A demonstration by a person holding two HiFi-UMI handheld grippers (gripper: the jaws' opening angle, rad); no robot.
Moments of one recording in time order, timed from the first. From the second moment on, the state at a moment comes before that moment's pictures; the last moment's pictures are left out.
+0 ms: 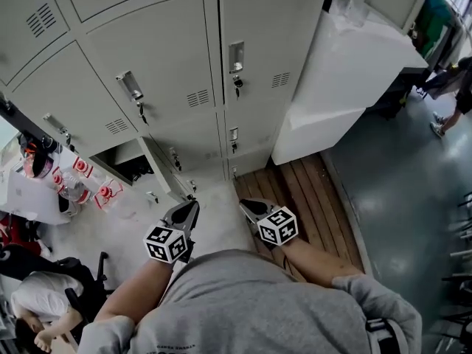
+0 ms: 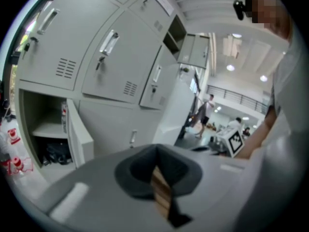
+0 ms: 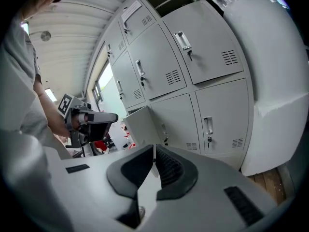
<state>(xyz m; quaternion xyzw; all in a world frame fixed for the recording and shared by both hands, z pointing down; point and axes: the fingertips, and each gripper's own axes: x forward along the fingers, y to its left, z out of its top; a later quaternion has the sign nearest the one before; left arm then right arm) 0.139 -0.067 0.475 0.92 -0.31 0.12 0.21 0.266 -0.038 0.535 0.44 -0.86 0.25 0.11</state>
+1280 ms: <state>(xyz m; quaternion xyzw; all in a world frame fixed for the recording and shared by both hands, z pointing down) -0.175 -0.022 0.575 0.82 -0.48 0.09 0.28 -0.025 -0.032 0.645 0.29 -0.90 0.26 0.18</state>
